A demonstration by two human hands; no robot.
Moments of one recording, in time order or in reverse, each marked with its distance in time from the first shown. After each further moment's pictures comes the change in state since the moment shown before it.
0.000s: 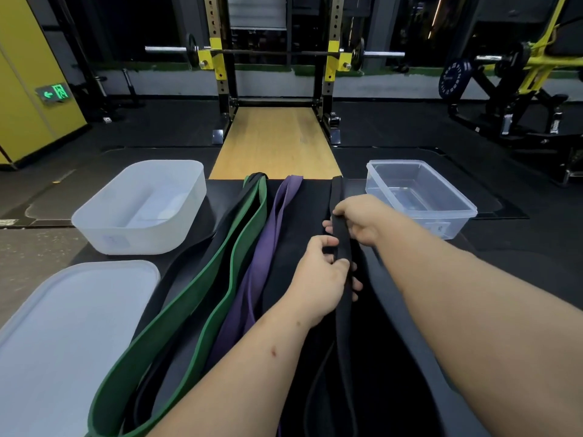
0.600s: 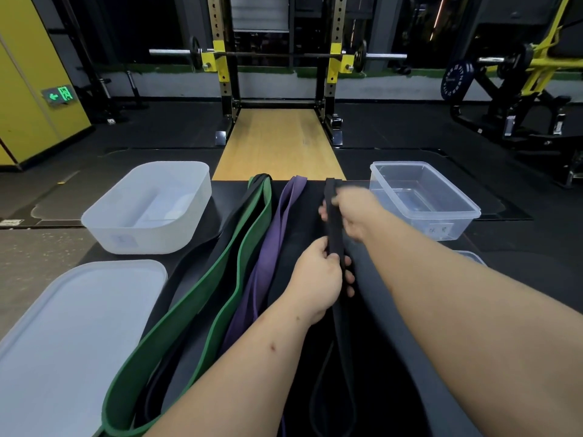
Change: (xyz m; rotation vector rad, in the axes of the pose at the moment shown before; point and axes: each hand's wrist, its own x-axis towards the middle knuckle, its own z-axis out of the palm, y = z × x) left_hand 0.001 0.006 -0.008 -0.067 0.006 -0.036; right_hand -0.014 -0.019 0.028 0.185 0.049 -0.113
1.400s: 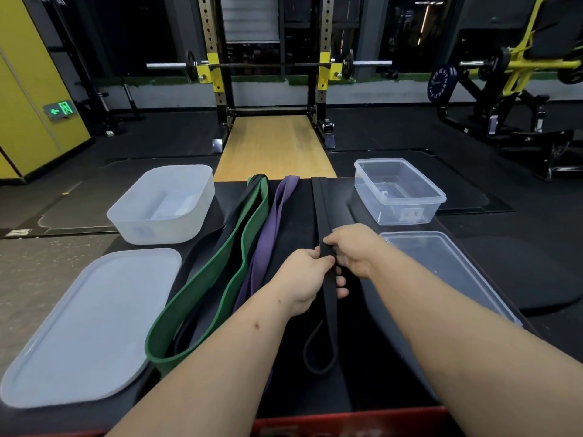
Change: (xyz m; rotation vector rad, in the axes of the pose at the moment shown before) left_hand -0.065 0.009 -0.007 -0.017 -0.114 -0.182; right_hand -0.117 0.044 -0.039 -0.227 -0.123 0.112
